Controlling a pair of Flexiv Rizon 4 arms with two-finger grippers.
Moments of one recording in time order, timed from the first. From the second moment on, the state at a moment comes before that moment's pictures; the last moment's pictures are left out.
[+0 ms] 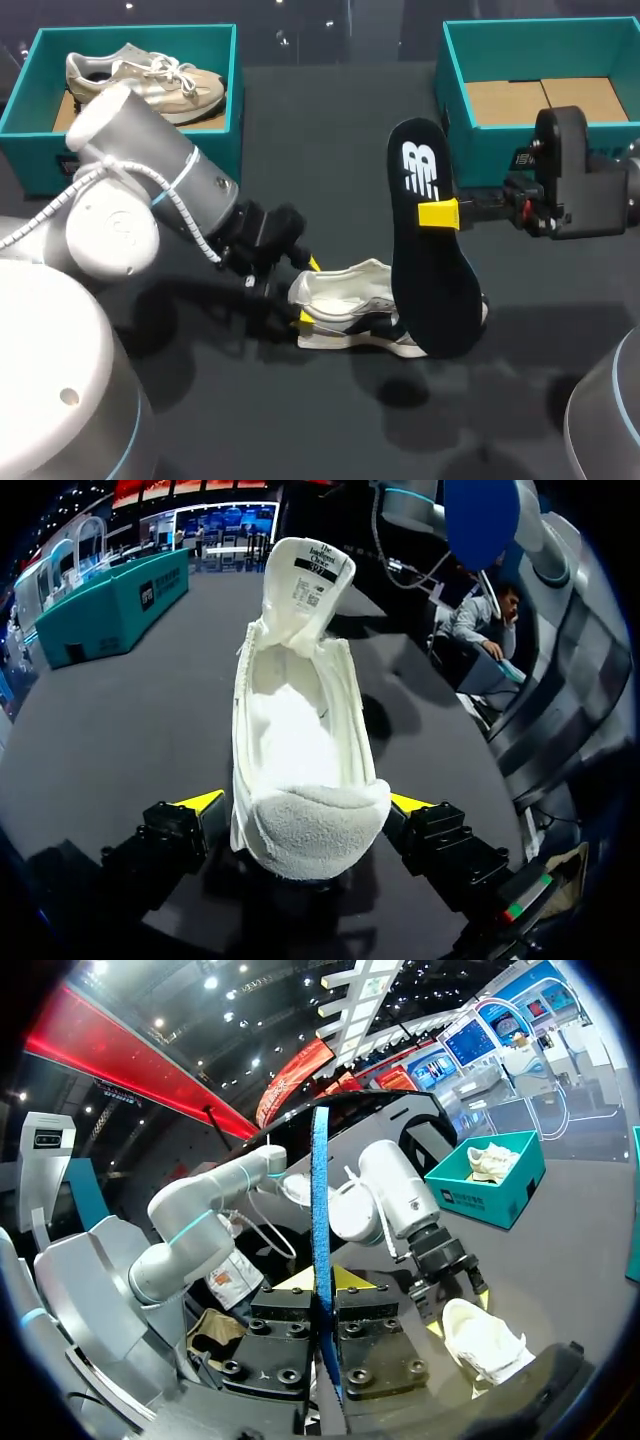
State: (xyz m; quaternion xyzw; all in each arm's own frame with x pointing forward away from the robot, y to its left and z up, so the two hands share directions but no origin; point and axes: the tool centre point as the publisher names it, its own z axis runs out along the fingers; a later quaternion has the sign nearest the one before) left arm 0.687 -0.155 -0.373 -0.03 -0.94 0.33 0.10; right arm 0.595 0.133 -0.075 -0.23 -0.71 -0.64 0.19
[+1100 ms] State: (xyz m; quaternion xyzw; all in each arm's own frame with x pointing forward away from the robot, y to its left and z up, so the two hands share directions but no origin) left arm 0.682 -0.160 -0.346 -0.03 -0.99 0.07 0.07; right arm 0.594 0.133 -0.074 -0.23 -0.71 -0.64 0.19
